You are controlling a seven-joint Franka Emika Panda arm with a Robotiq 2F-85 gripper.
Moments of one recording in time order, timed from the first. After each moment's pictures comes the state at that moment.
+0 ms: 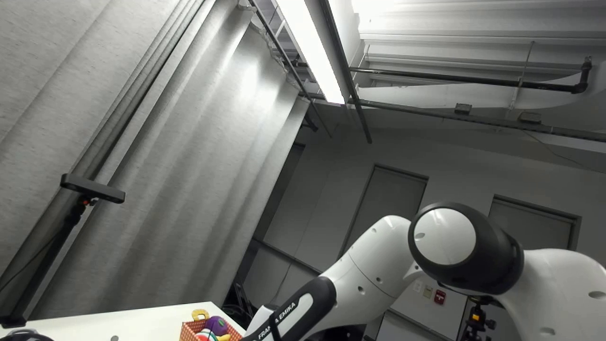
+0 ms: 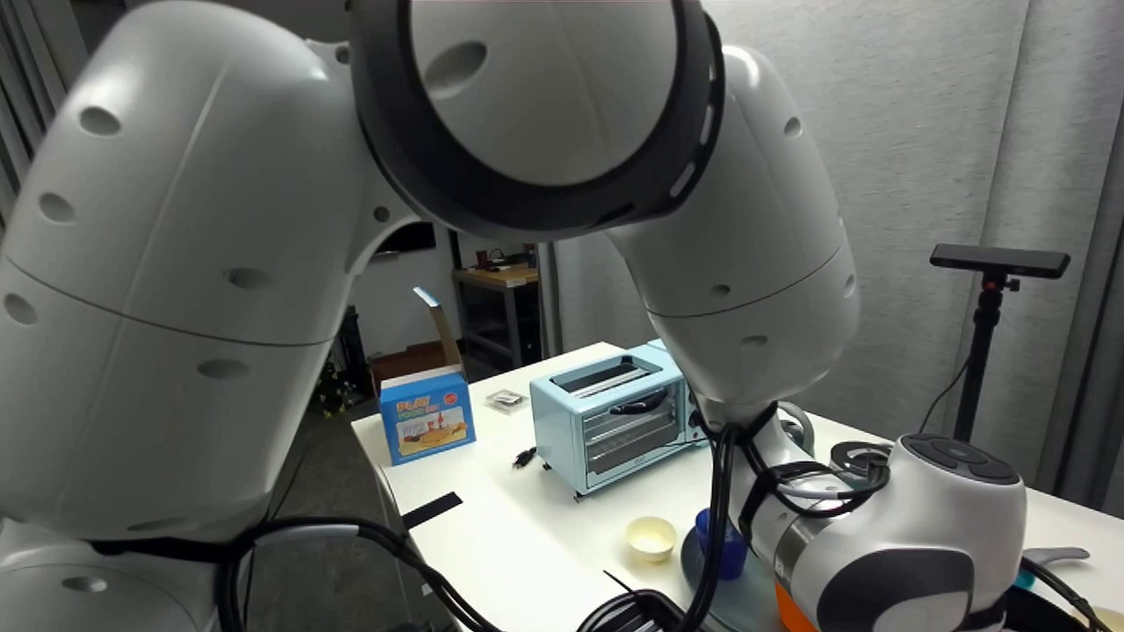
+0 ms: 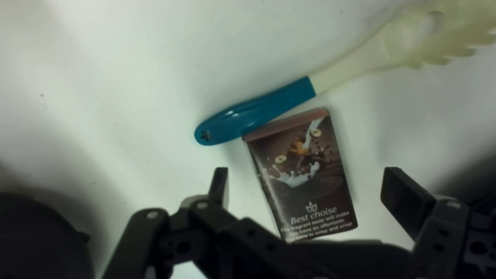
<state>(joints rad) -0.32 0.54 -0.01 -2.20 0.06 2.76 -1.46</state>
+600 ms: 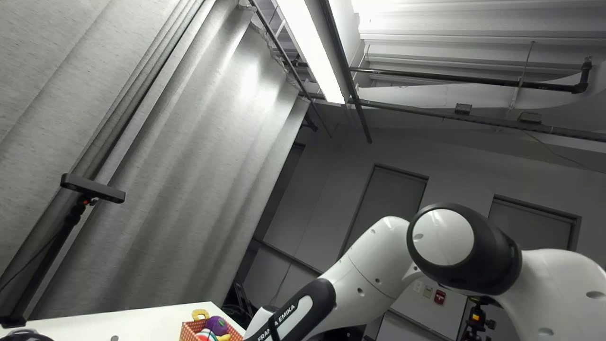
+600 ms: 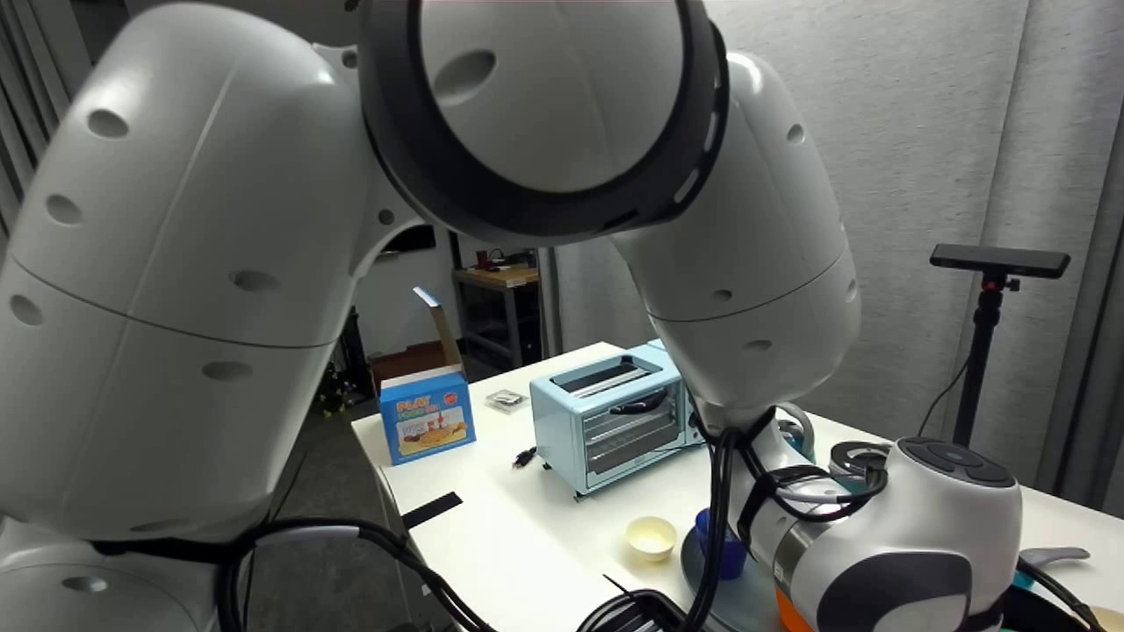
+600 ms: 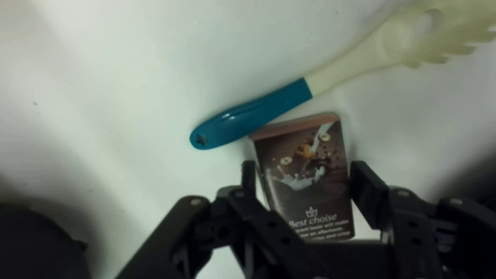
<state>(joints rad) -0.32 0.54 -0.01 -2.20 0.05 2.77 -1.42</state>
